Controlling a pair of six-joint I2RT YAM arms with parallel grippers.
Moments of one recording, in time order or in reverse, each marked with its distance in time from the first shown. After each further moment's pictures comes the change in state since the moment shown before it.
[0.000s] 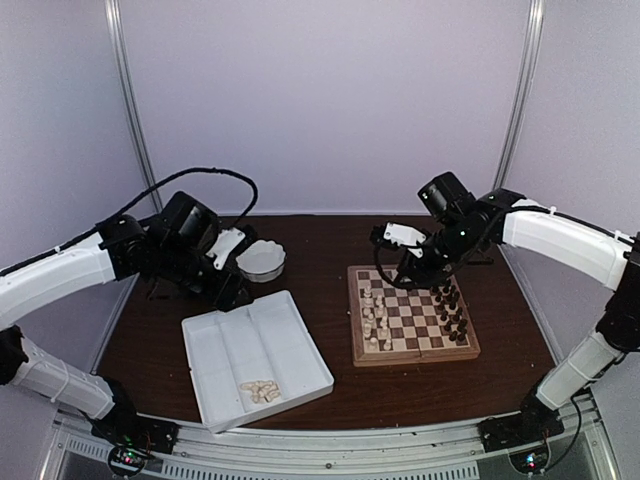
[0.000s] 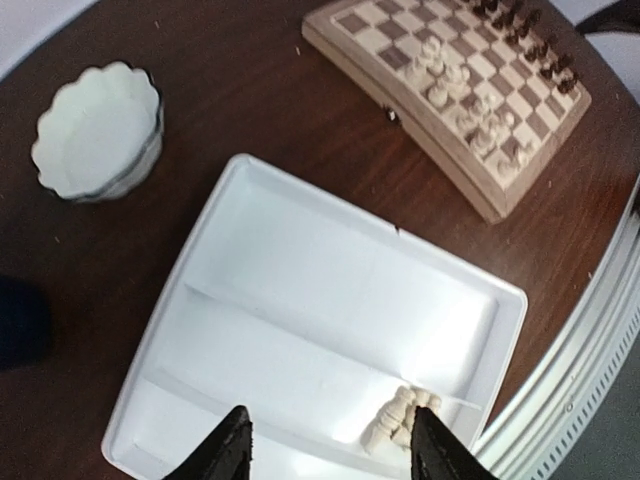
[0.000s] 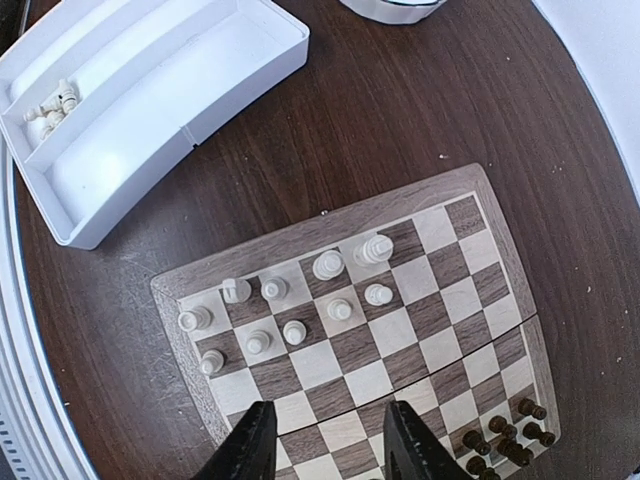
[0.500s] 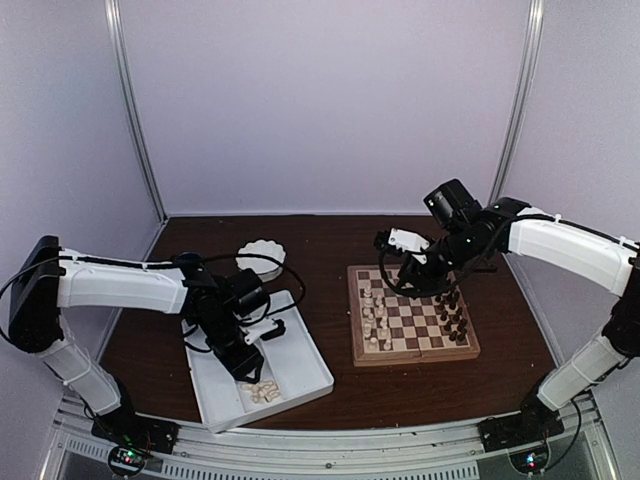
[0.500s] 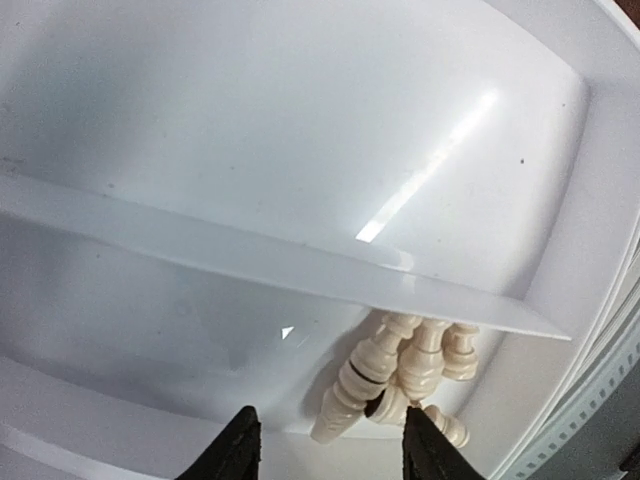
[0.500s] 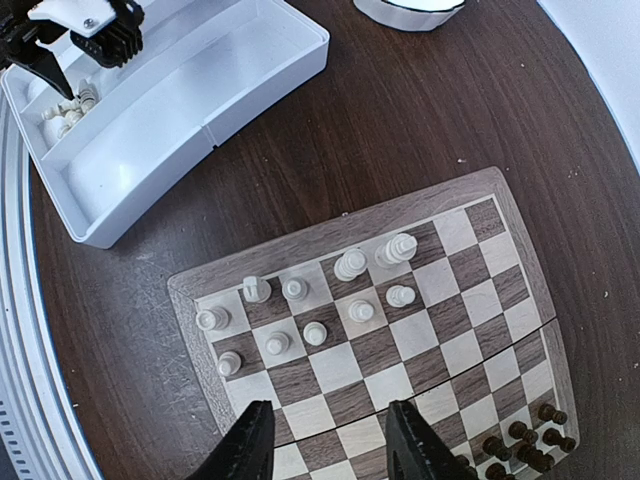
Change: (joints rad) left arm -0.150 0.307 -0.167 -0.077 0.091 -0.012; right arm -0.021 -0.051 -0.094 0.058 -0.055 0.000
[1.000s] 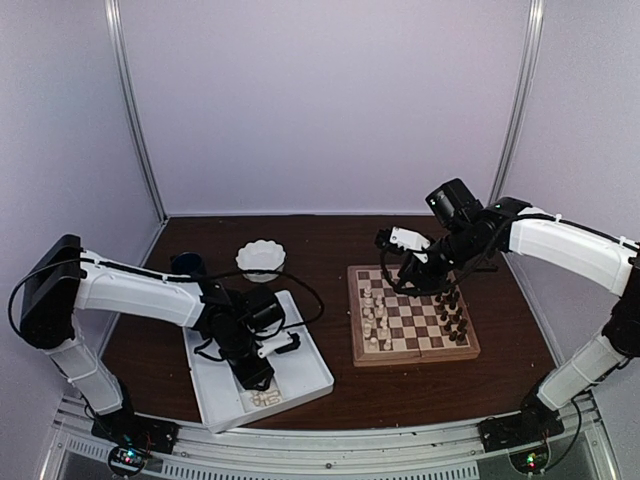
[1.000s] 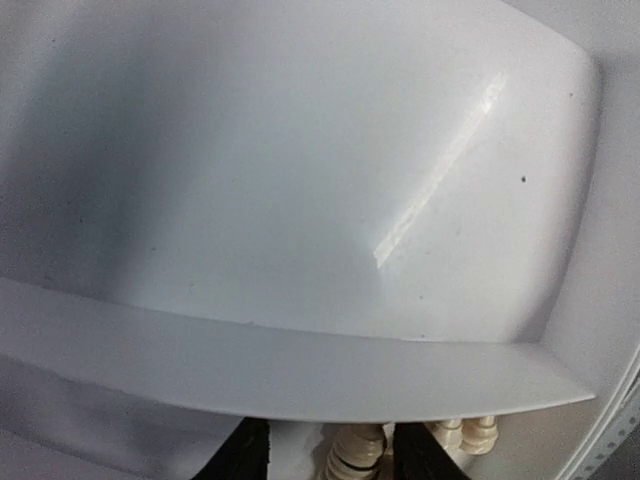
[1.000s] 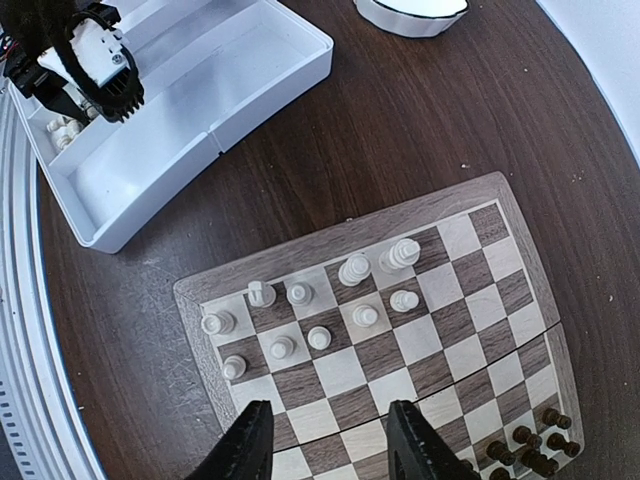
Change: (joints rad) left arm -0.082 0.087 -0.021 0.114 -0.043 0.073; right arm -0.015 -0.001 -0.003 0.006 -0.031 0.000
